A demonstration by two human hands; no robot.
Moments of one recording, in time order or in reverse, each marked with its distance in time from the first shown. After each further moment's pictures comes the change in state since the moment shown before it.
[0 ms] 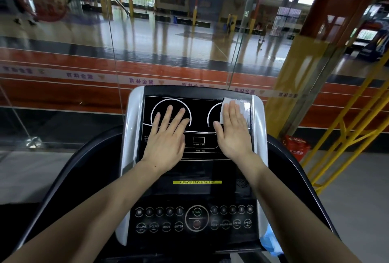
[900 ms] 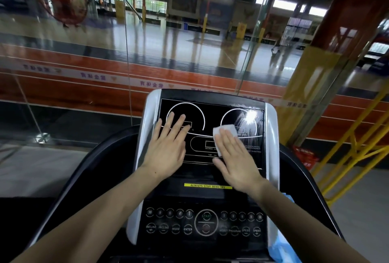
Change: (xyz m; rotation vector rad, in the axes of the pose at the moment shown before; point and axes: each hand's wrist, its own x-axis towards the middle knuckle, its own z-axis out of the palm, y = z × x) left_hand -0.026 -0.025 -0.009 0.033 -0.006 -0.032; right_hand -0.060 -0.010 0.007 -0.194 -0.164 -0.376
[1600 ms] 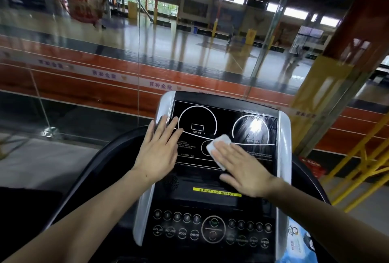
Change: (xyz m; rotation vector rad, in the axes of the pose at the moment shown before) left_hand -0.024 -0.042 -0.008 0.051 0.004 -0.054; right_hand 0.018 0.010 -0.012 -0.162 -0.090 -0.398
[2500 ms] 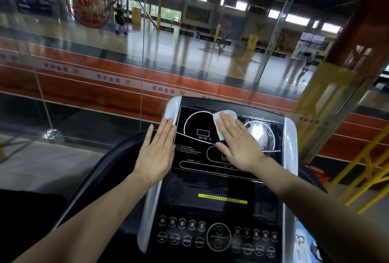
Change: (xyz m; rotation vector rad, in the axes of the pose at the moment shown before) left_hand -0.002 -0.027 0.025 -0.025 0.048 -0.057; right_hand 0.075 0.024 -0.025 0.015 0.091 0.266
